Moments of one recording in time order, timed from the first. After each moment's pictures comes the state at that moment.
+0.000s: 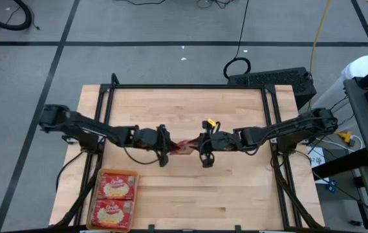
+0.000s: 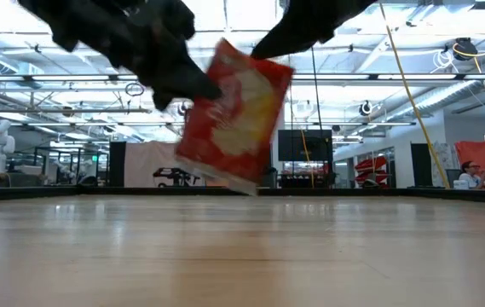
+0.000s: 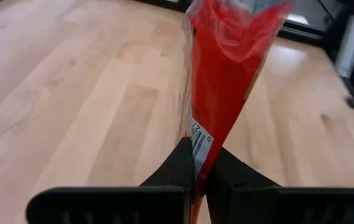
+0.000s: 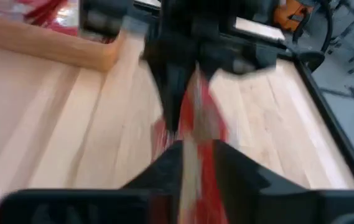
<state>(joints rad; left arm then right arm) -0.11 1.46 0.70 0.28 -0.10 -0.27 0.17 1.47 0.99 -0.06 0.26 -0.11</state>
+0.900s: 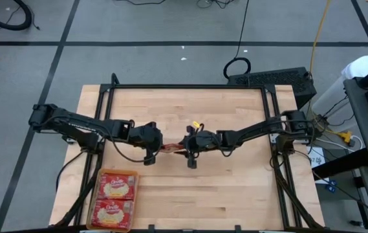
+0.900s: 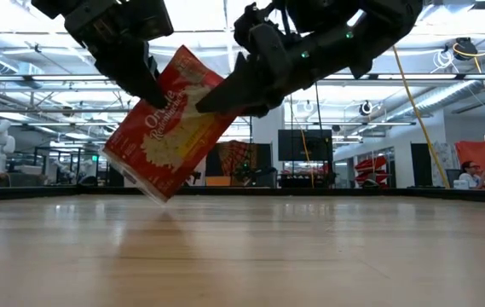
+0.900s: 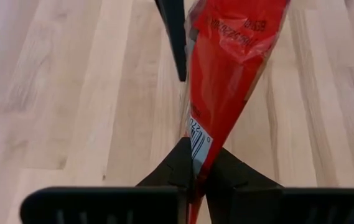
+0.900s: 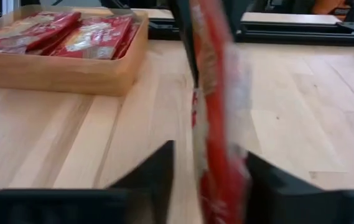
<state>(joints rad) -0.10 1.29 0.83 -0.37 -0.05 -0.11 0.07 1.80 0.94 0.45 0.03 0.03</state>
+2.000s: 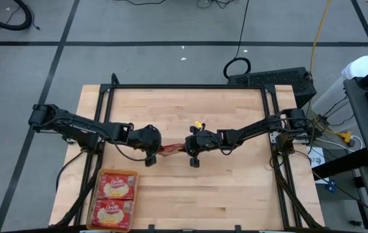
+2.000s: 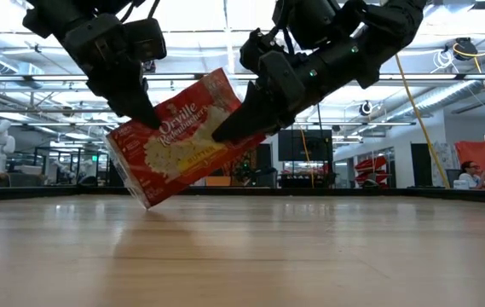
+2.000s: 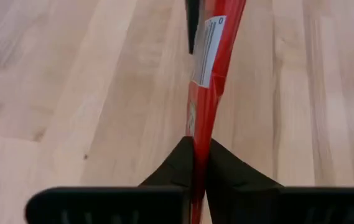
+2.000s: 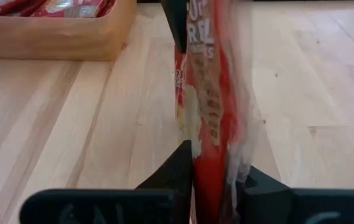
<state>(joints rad) -0.11 1.29 0.71 -0.24 -0.05 -0.27 0.06 1.80 0.90 0.39 0.03 0.06</state>
